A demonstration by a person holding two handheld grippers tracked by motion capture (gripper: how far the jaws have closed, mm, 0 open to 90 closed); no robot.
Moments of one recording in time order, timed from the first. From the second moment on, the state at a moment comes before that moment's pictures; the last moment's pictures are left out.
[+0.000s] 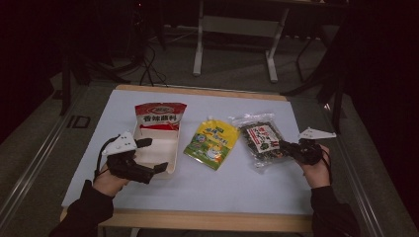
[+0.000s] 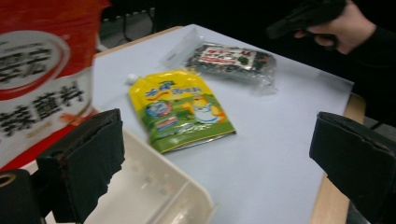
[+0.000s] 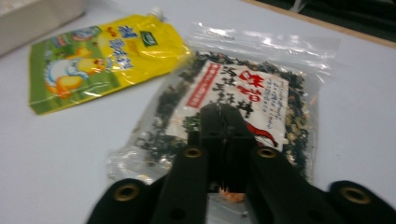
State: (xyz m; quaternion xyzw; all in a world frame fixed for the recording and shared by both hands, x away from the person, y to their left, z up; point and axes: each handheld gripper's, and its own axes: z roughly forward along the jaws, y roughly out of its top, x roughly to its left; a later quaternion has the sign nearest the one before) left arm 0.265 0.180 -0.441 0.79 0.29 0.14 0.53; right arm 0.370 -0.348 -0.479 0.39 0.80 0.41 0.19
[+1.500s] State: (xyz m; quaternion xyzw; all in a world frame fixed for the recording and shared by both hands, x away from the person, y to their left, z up) left arm 0.246 0.134 -0.484 0.80 0.27 0.11 0.52; right arm 0.506 -0.370 -0.537 0.52 0.77 0.33 0.17
